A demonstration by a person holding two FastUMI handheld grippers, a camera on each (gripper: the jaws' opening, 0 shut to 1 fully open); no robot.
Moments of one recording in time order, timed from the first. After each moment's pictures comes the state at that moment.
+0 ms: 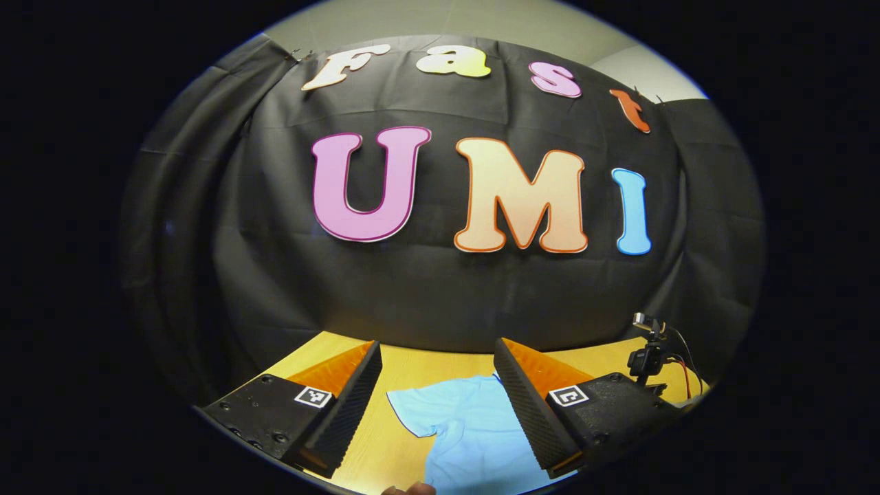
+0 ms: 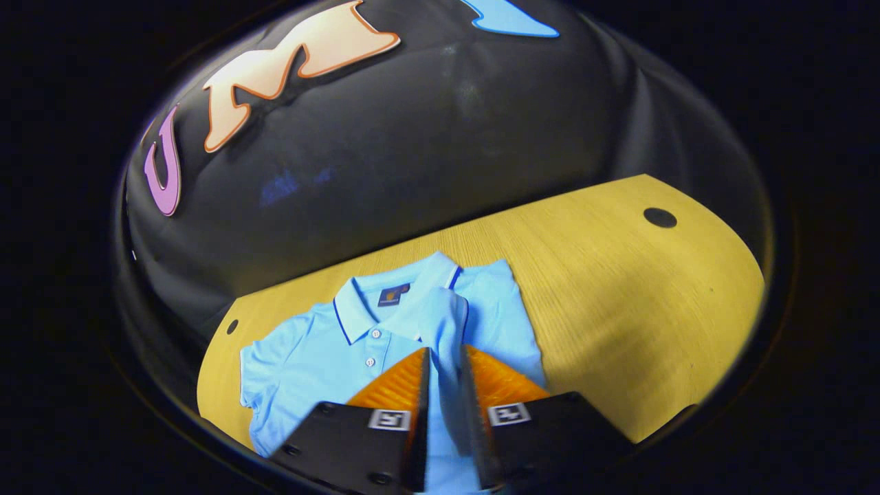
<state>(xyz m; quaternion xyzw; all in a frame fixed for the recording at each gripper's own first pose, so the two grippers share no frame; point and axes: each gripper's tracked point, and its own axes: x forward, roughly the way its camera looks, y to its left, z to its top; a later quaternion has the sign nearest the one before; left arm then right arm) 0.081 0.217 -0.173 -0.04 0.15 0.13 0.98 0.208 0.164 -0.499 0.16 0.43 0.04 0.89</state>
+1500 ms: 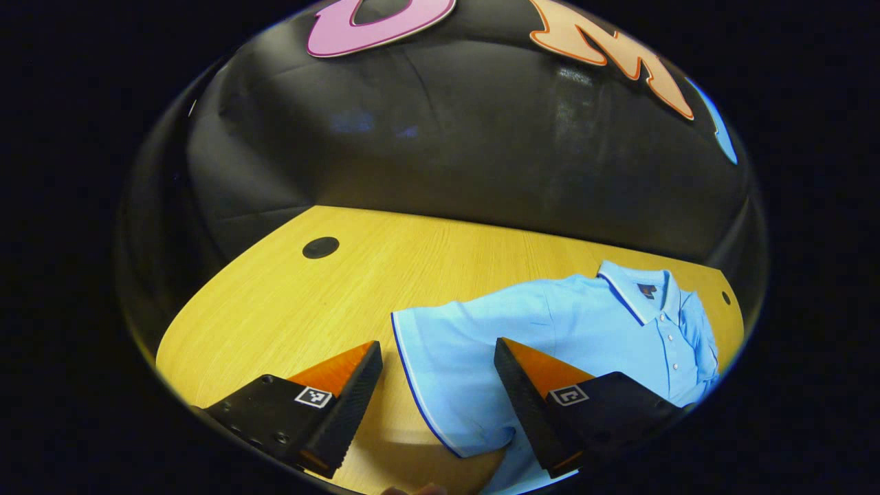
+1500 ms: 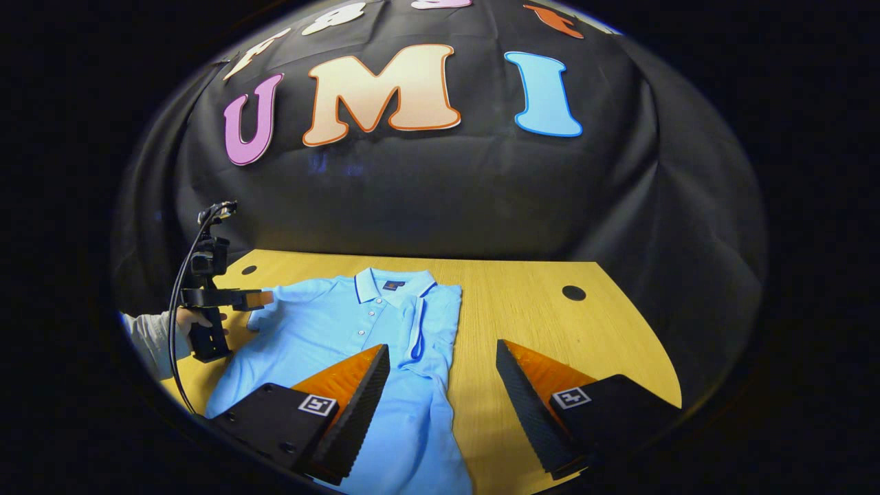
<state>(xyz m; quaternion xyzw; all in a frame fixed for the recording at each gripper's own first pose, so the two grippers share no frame) 0.142 0.278 -0.465 -0.08 0.39 0.17 0.90 0.107 0.082 -0.355 0.00 0.36 0.08 0.93</state>
